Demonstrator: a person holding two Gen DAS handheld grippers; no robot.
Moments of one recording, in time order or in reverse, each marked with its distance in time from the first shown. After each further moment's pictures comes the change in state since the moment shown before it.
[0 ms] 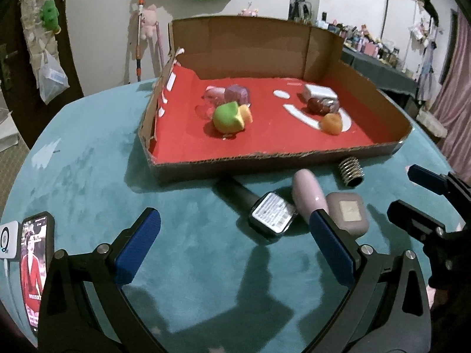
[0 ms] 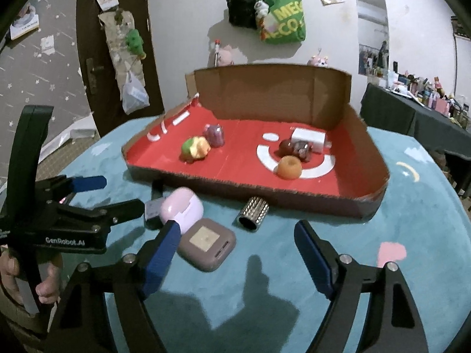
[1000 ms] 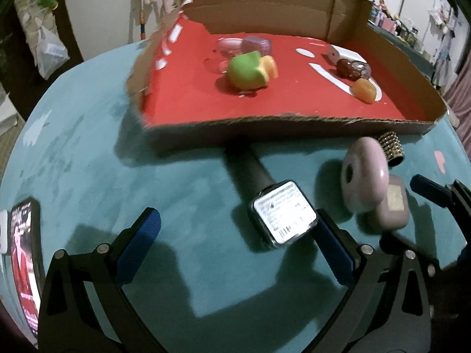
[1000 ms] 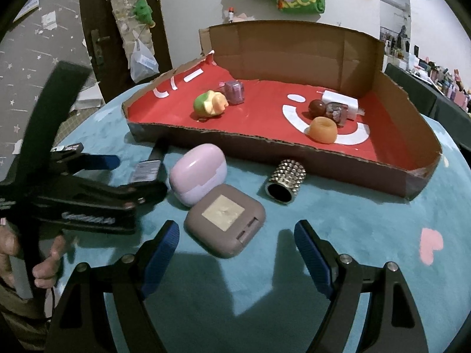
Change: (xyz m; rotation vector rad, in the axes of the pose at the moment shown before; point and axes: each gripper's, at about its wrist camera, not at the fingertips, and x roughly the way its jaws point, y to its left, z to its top) left arm 0.043 0.017 -0.004 -0.033 0.183 0.032; right arm 0.043 0.018 -0.011 -0.032 0.138 0.046
